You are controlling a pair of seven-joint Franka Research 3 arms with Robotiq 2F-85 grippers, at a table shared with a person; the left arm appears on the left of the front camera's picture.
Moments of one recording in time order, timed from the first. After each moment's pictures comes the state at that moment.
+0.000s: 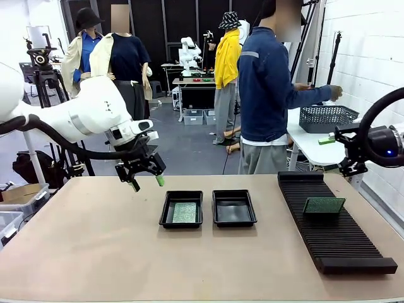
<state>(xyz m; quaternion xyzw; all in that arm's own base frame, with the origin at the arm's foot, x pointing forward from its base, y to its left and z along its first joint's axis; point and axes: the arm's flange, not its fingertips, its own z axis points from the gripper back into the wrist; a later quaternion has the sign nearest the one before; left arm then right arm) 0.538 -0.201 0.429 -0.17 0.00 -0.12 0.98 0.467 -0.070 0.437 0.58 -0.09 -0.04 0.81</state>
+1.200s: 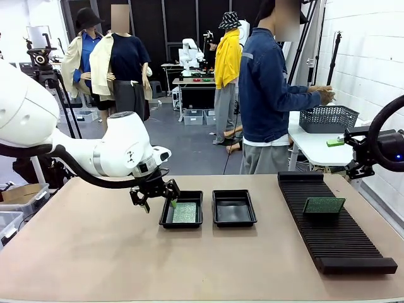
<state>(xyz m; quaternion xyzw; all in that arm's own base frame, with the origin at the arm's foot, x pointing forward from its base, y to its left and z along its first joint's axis) 0.522 -0.248 0.344 -0.10 -0.07 -0.01 0.99 0.461 -0.088 0.430 0.59 -0.10 -0.03 0.80</state>
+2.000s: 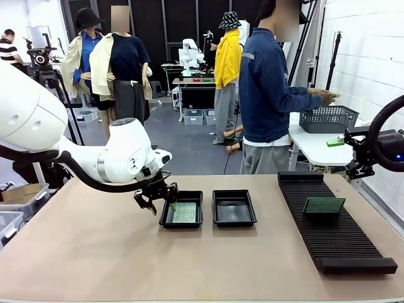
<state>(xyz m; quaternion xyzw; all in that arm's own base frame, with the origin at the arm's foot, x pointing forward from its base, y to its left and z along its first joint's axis) 0.535 -0.250 0.326 -0.11 -0.09 0.01 0.99 0.461 -0.088 0.430 0.59 -0.10 -0.03 0.80</state>
